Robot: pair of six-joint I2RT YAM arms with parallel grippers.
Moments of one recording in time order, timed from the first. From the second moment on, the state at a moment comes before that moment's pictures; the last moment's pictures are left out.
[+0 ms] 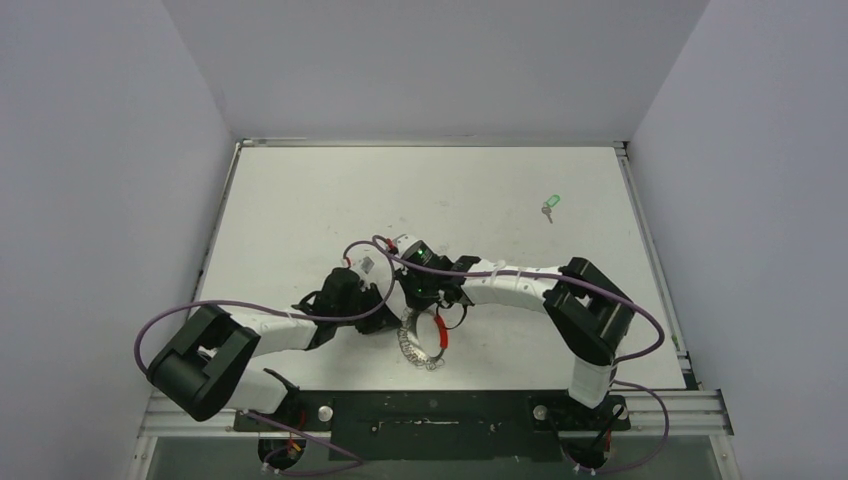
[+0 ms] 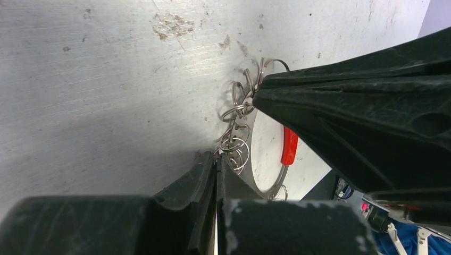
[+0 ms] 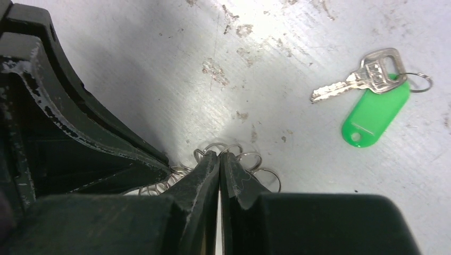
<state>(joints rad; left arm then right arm) -0.59 1.37 0.34 0.28 0.32 -0.90 0.94 1.82 1.11 -0.24 -0.02 0.30</state>
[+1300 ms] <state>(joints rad) -0.61 1.24 0.40 0.17 0.17 -0.79 0.91 1.66 0.85 -0.12 -0.13 0.32</state>
